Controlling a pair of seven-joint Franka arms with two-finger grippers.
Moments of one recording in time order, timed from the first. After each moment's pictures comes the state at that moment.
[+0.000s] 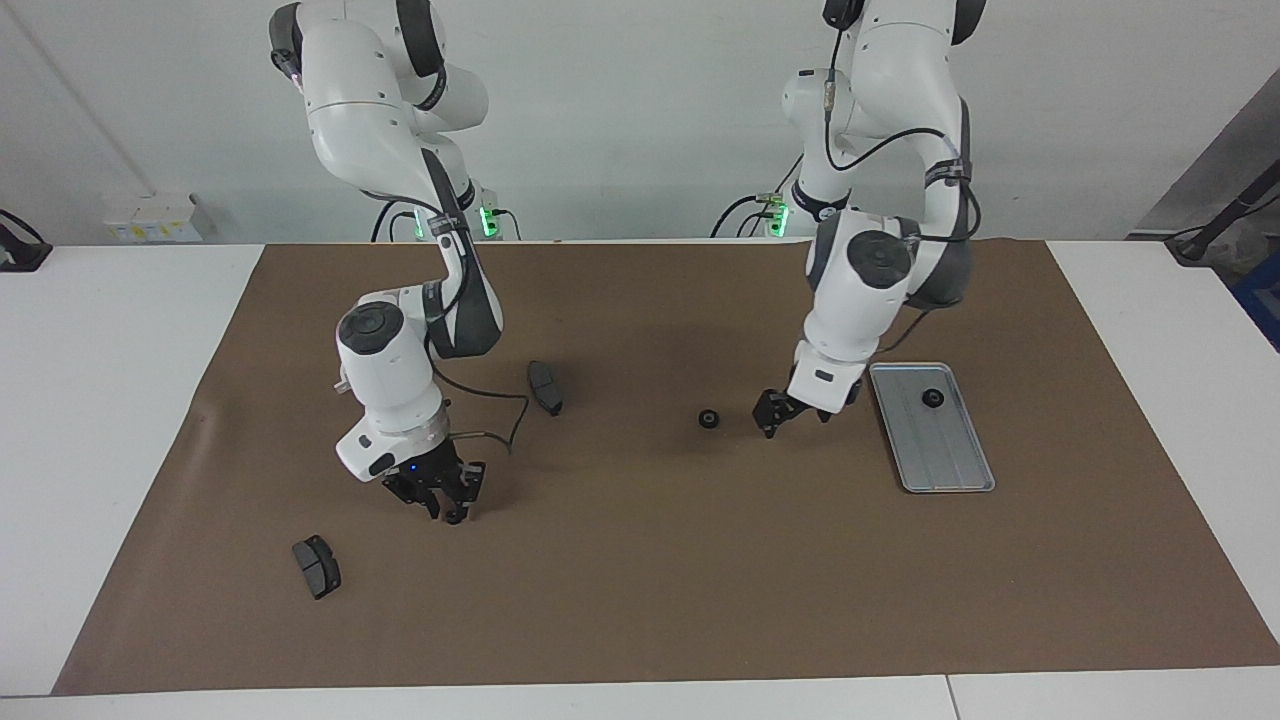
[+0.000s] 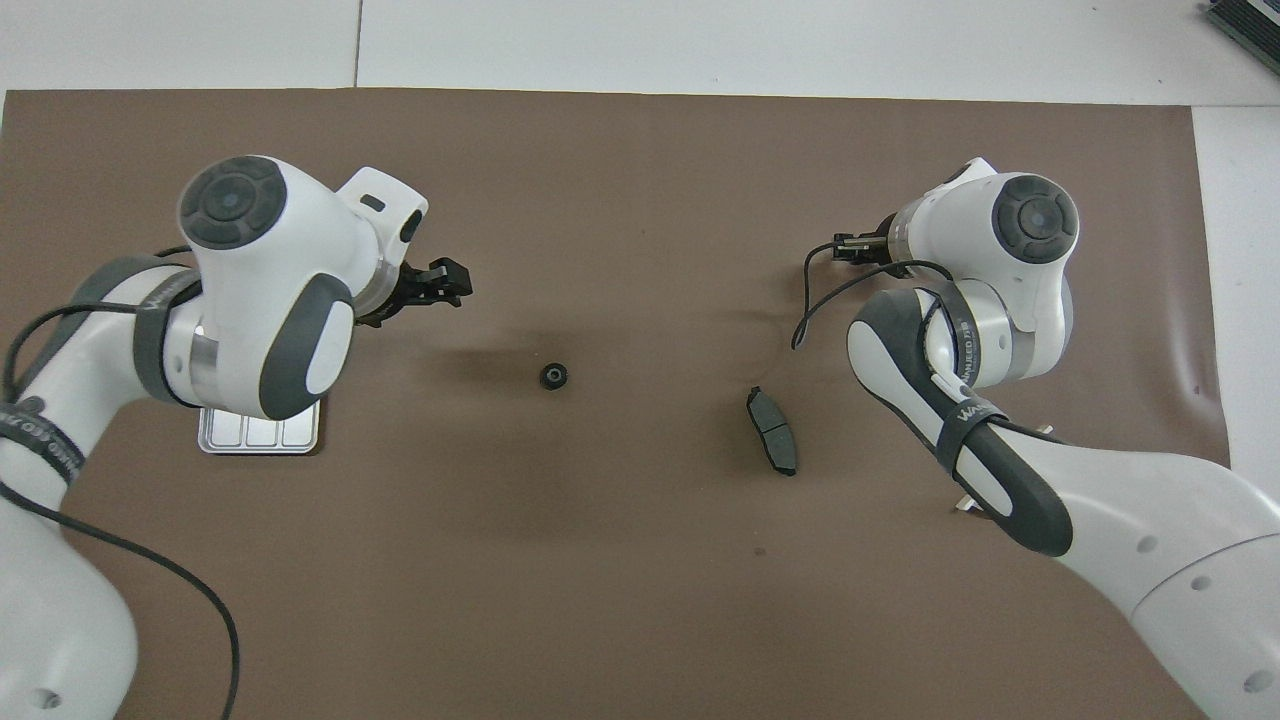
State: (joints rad) left arm -0.22 0.27 -0.04 -1.82 -0.05 2.12 -0.38; right arm 0.09 0.51 0.07 -1.76 -0.04 2.51 0.20
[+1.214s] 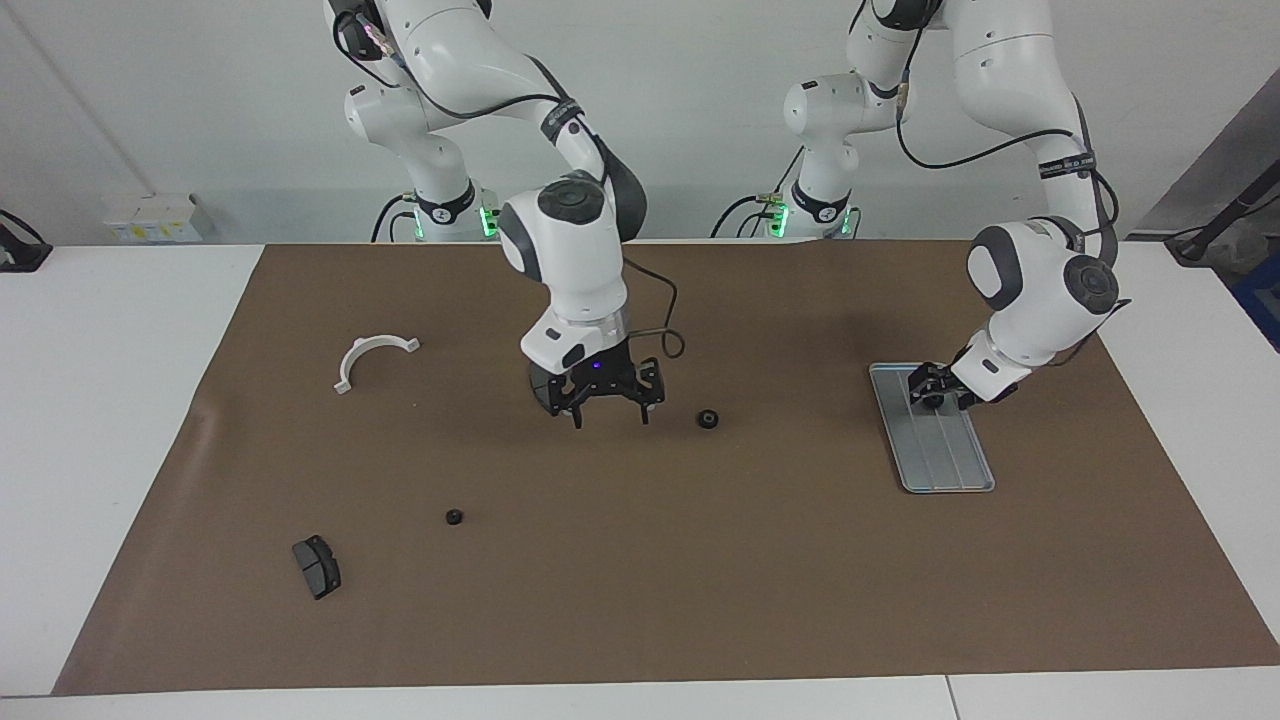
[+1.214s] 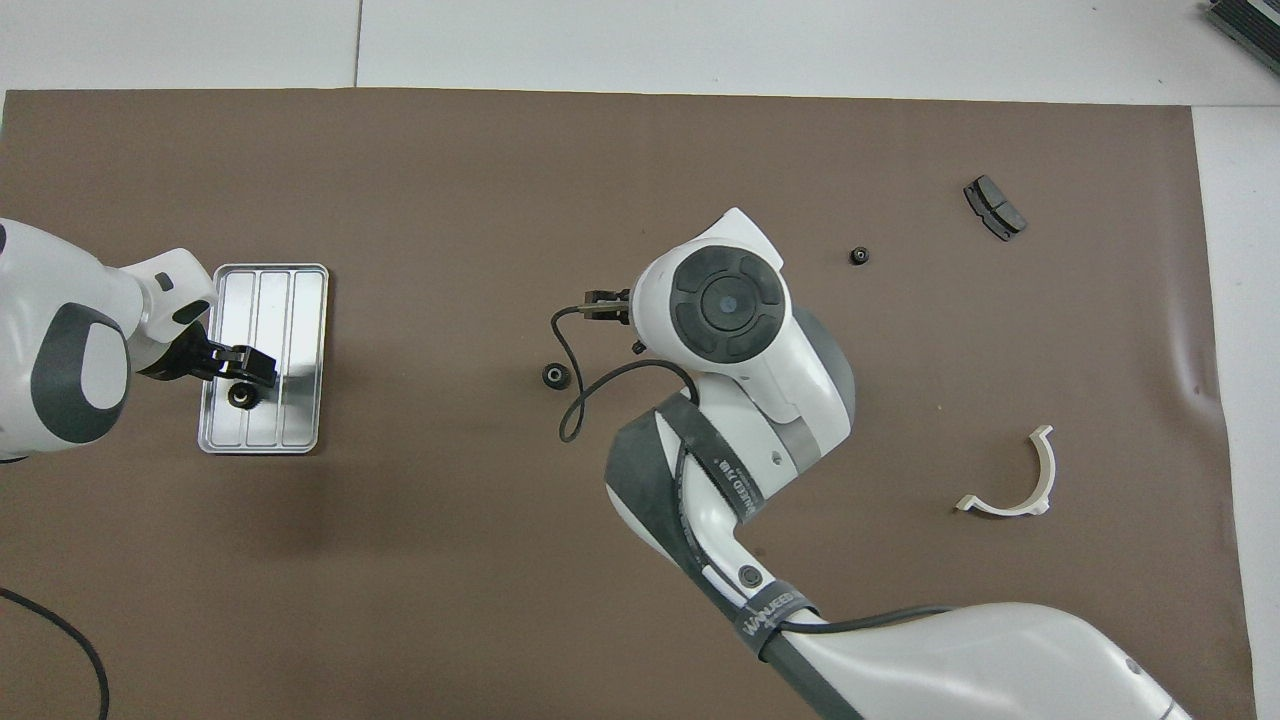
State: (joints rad) left arm 0.11 0.25 -0.04 -2.02 -0.06 2.14 0.28; right arm 0.51 0.41 0.08 -1.63 -0.10 2.27 0.69
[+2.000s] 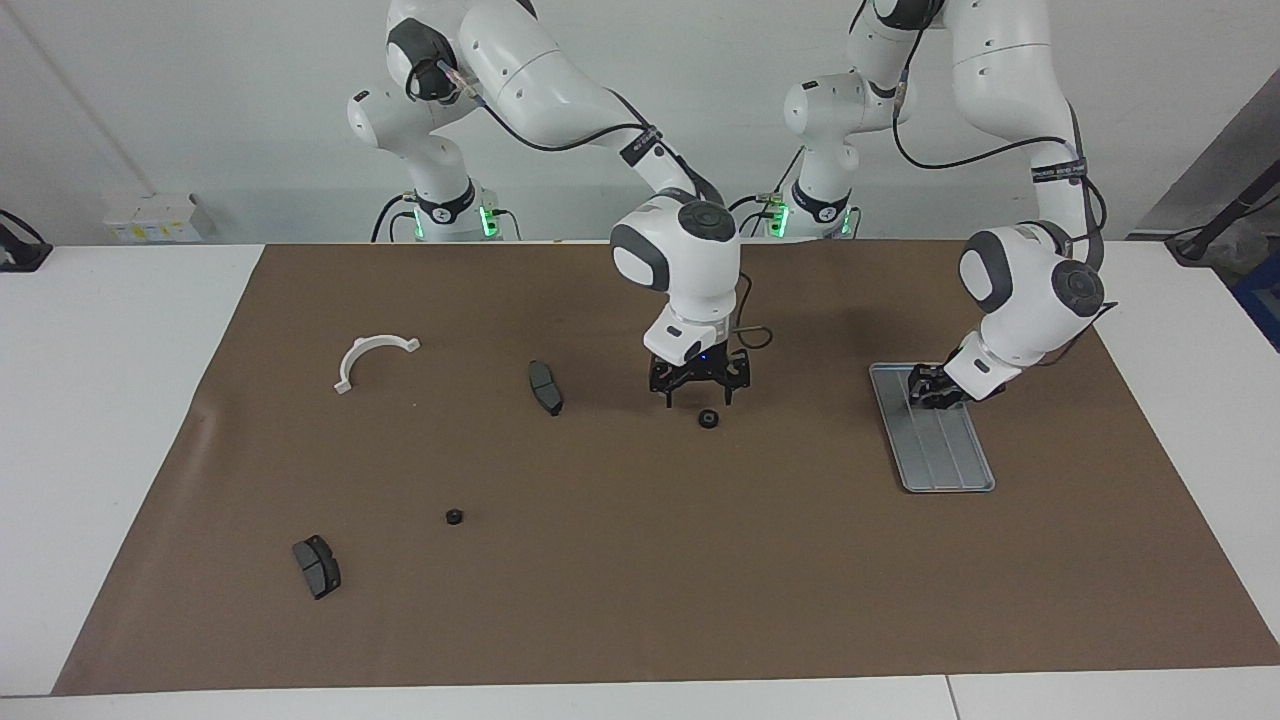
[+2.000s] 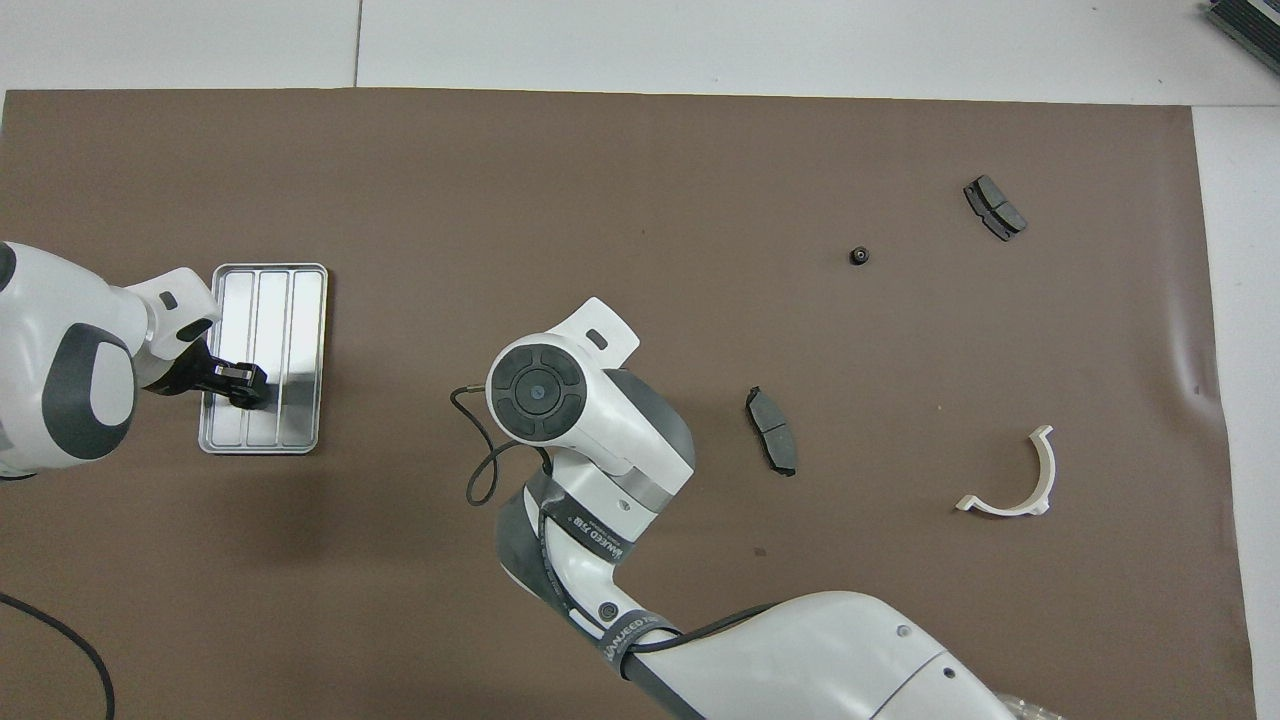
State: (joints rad) left arm 0.12 0.24 -0.04 -2.08 -0.06 2.19 0.31; right arm 0.67 0.60 0.08 -1.53 -0.17 2.28 0.83
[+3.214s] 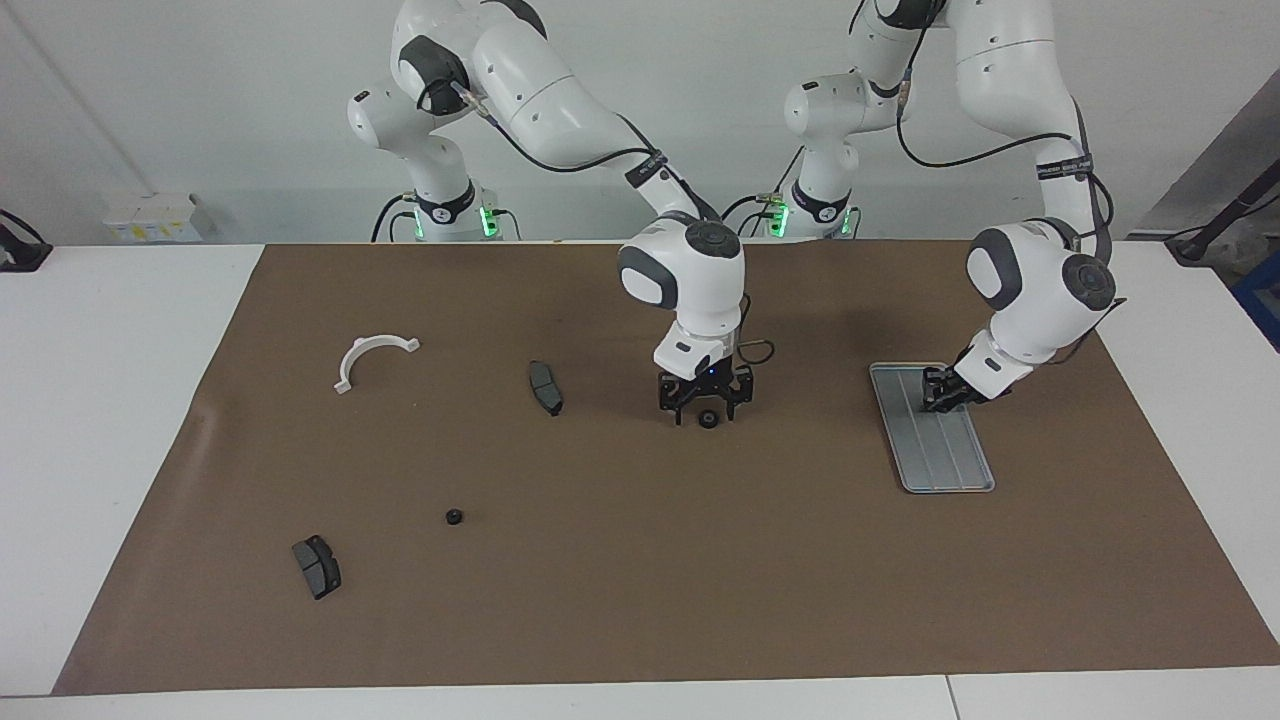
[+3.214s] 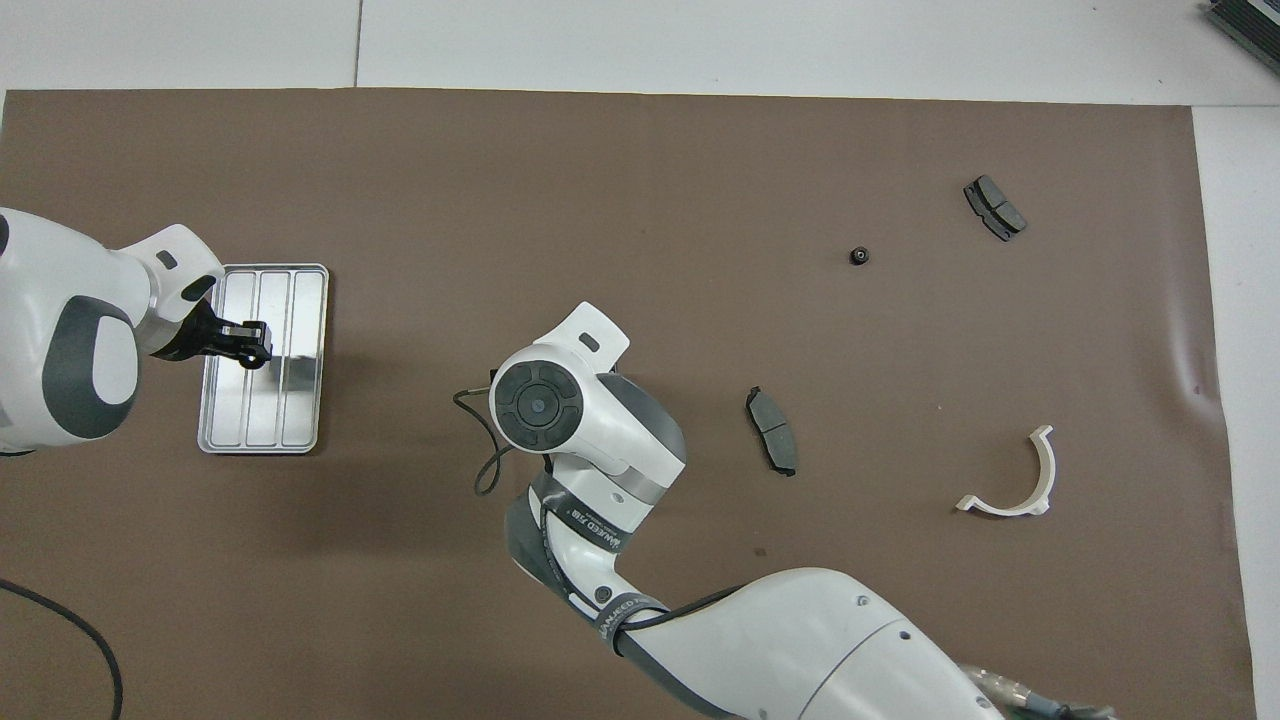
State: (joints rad) left arm 0.07 0.24 -0.05 -1.99 -0.06 2.19 0.12; right arm 0.67 0.68 0.07 -1.53 -0.23 2.40 0.84
